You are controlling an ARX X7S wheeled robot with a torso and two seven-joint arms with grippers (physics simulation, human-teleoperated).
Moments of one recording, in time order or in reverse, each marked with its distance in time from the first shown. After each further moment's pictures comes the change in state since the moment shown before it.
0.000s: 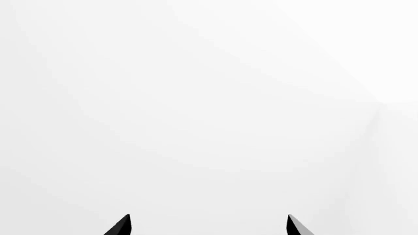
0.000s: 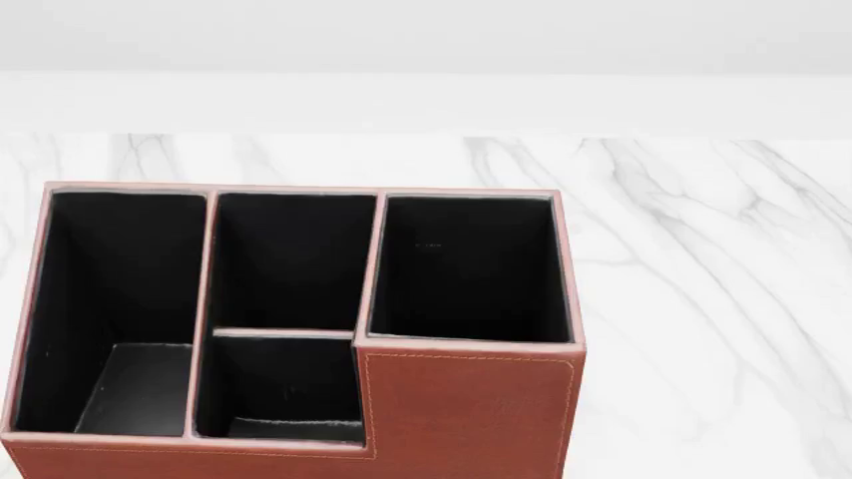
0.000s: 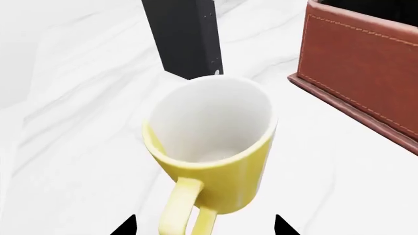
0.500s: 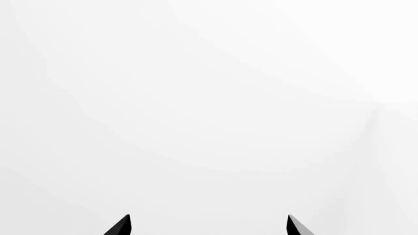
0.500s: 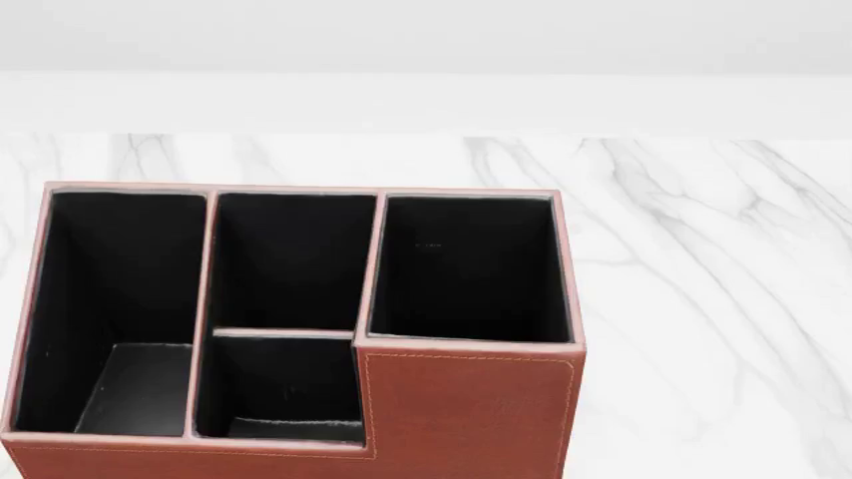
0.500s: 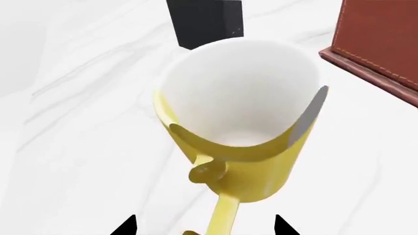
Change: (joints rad) left arm 0.000 -0.003 0.001 0.000 0.000 0.000 0.000; right arm -0.024 -0.078 -0.019 0.156 -0.016 -0.012 -0.103
